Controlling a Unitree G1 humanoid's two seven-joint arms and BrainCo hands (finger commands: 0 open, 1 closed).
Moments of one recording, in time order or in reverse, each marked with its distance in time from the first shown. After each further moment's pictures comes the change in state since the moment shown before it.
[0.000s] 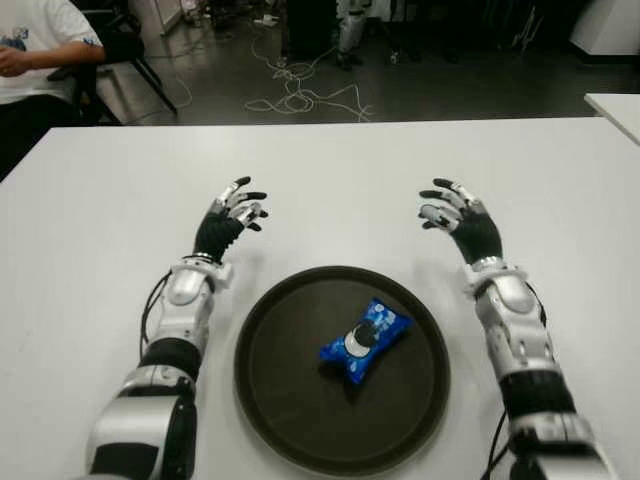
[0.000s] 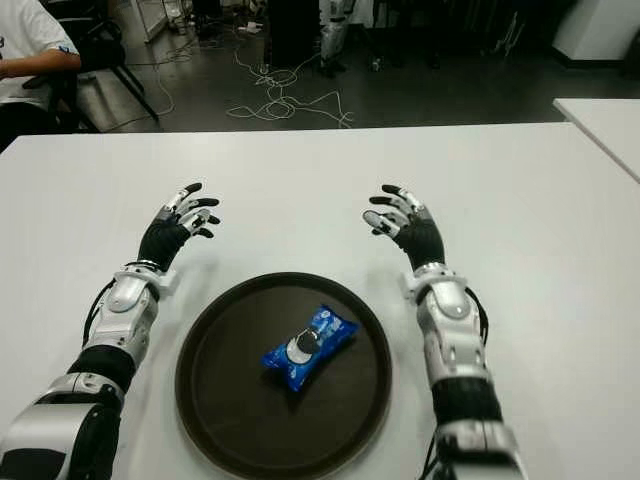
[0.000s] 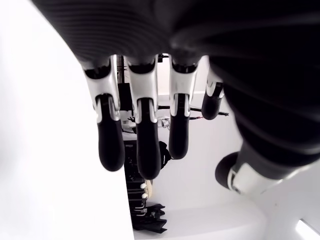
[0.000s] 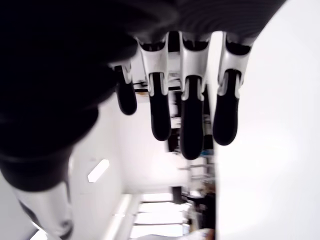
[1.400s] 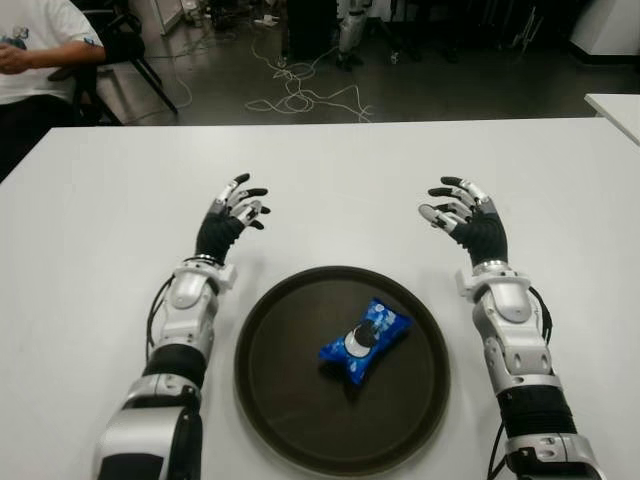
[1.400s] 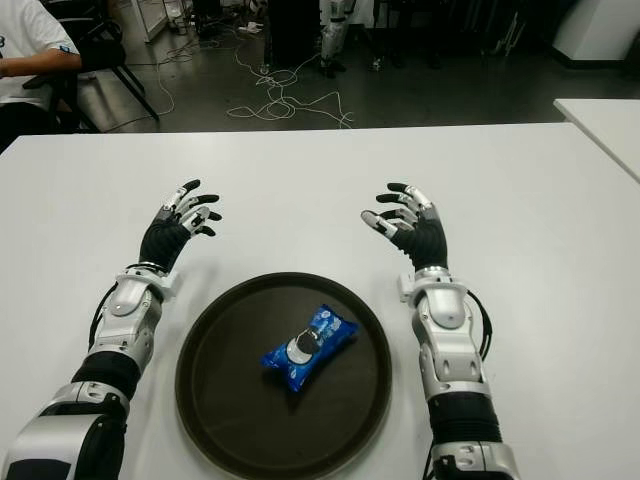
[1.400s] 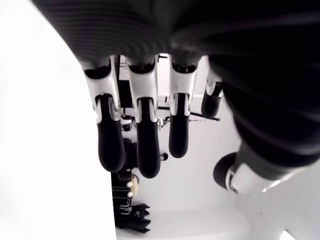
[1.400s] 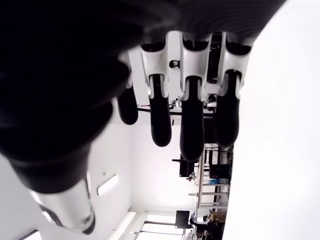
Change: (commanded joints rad) left arm 0.039 -0.023 0.017 -0.088 -0.036 0.008 -0.010; right arm 0.003 0.000 0.020 0.013 -0.097 -0.038 -0.114
